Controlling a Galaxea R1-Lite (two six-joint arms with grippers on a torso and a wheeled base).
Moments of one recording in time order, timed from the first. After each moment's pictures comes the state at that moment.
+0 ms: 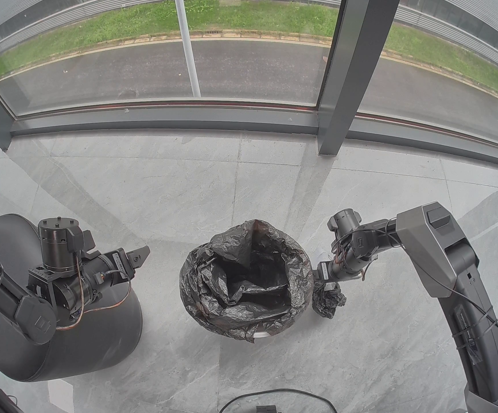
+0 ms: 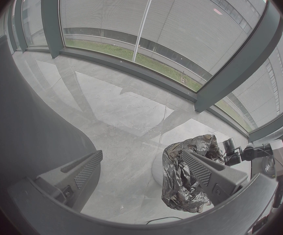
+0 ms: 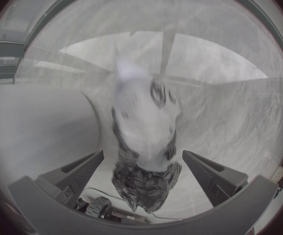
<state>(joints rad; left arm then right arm) -0.24 1.79 -0.49 -0.89 0.08 -0.41 0.29 2.76 -1.99 0.34 0.04 0.19</state>
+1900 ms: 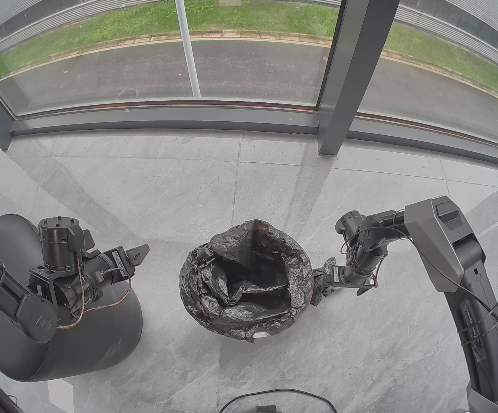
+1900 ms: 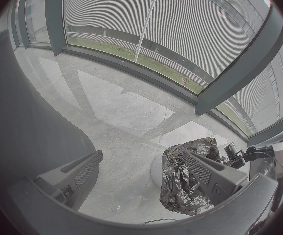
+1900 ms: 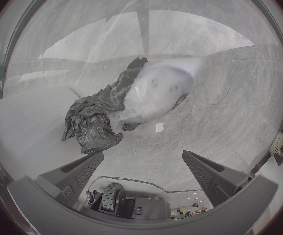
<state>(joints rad) -0.23 1.80 -0.49 -0.90 0.08 -0.44 0.26 2.72 -2.00 0.61 0.05 0.37</state>
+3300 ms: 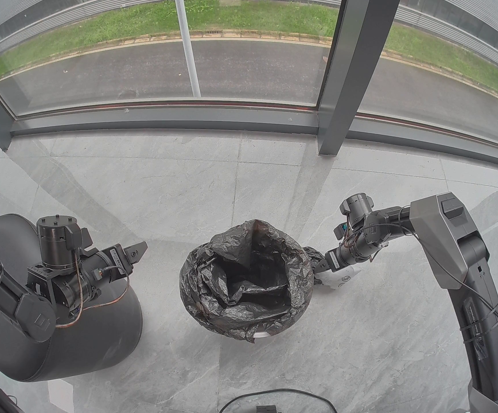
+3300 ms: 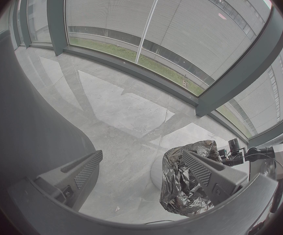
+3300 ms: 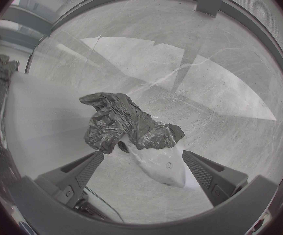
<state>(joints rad) -0.22 1.79 -0.50 -0.90 0.08 -0.45 0.24 2.70 -2.00 0.32 0.11 -0.12</state>
